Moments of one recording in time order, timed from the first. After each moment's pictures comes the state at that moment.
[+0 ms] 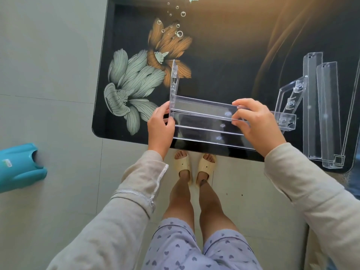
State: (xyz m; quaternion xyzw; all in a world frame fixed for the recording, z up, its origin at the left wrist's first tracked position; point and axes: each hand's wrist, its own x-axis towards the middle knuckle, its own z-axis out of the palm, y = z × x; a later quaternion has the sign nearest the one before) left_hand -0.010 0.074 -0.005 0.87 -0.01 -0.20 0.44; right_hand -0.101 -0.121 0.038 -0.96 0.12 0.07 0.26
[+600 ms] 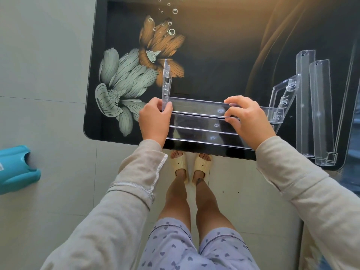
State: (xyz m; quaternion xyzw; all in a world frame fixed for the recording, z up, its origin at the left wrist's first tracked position) left_hand 0.009 0.054 -0.001 0.93 0.03 -0.17 0.33; right_hand -0.096 -0.131 0.019 -0.96 0.11 0.08 0.24
